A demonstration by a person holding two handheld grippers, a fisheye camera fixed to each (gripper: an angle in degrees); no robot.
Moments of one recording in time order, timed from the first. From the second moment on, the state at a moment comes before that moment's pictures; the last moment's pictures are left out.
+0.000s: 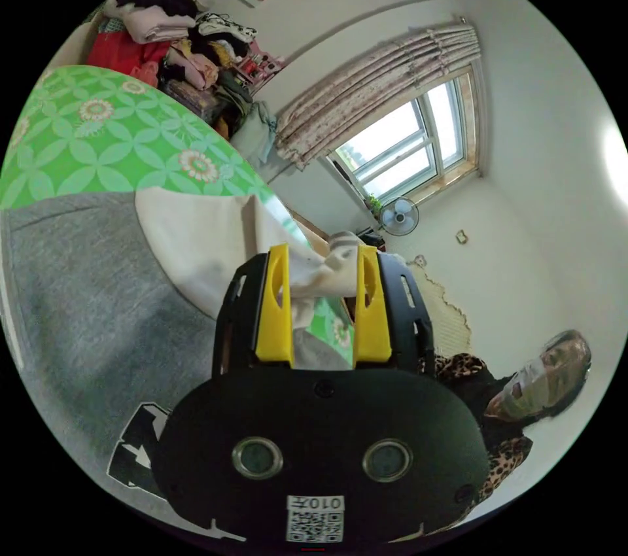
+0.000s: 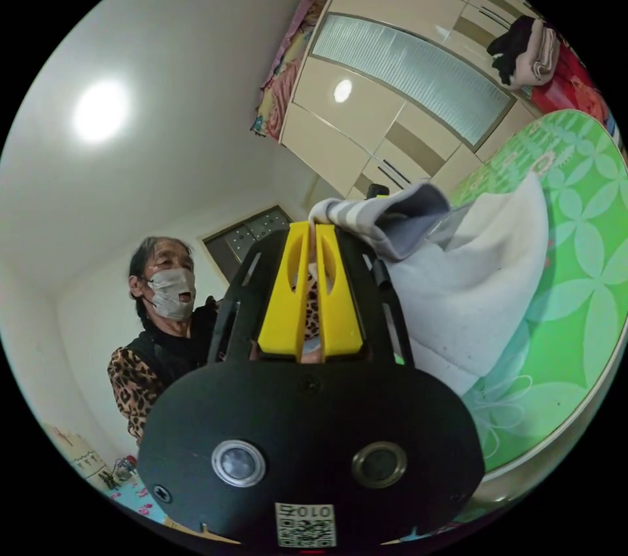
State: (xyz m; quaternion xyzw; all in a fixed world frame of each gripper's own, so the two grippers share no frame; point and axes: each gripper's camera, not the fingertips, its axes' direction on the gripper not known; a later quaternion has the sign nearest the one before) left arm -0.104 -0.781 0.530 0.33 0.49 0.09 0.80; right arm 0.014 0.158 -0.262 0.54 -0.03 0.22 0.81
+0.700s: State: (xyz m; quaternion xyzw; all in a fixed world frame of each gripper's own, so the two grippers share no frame) left arm -0.084 -0.769 0.444 0.37 0.47 0.17 0.78; right arm -0.001 0.120 -0.252 0.56 0.01 0.24 0.79
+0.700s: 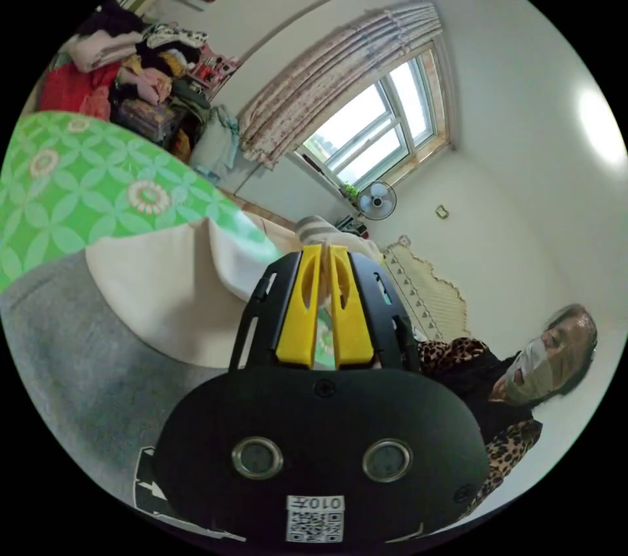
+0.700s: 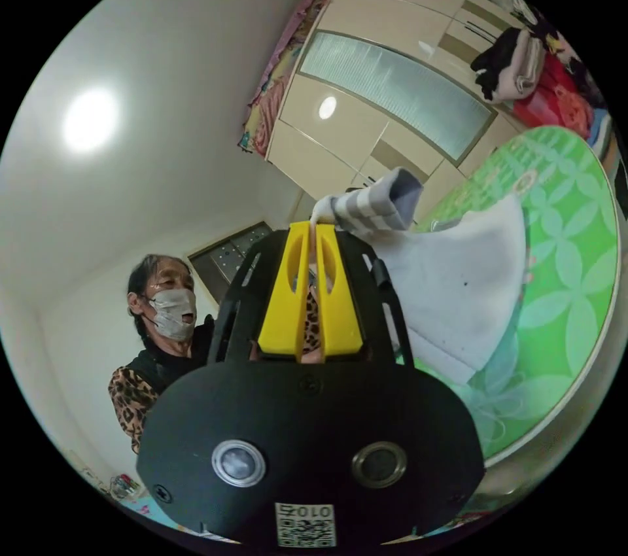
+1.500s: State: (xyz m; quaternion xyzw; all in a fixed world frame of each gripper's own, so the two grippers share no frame) left arm -0.255 -0.517 0.476 0.43 0.37 0.04 0.82; right arm 0.085 -0.250 -0.033 0.22 0.10 0.23 0.94
